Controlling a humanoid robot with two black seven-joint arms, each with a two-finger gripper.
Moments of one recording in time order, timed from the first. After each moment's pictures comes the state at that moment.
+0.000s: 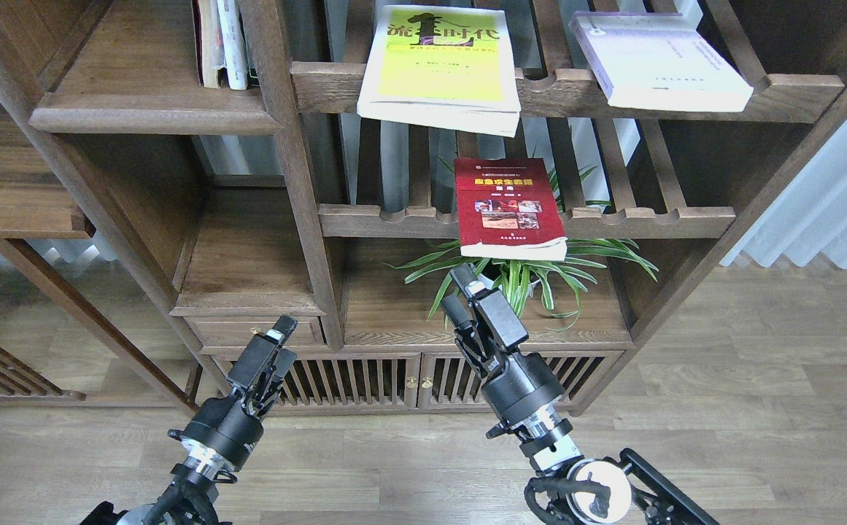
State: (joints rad) left arm 0.07 0.00 -1.15 -1.19 -0.05 -0.49 0.09; right arm -0.05 0.01 0.97 1.32 0.13 0.57 0.08
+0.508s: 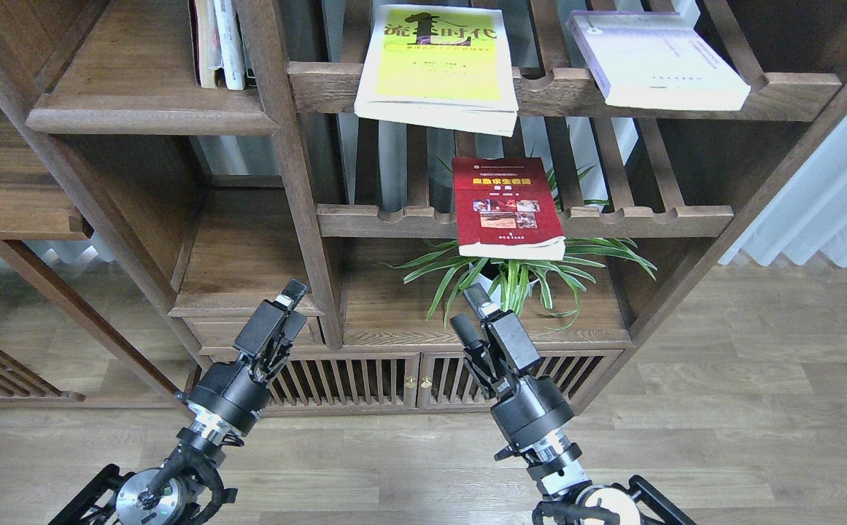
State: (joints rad) left arm 0.01 0.01 -1.13 -1.21 -0.05 -0.49 0.10; right arm -0.11 0.02 0.97 1.32 0.12 0.58 0.09
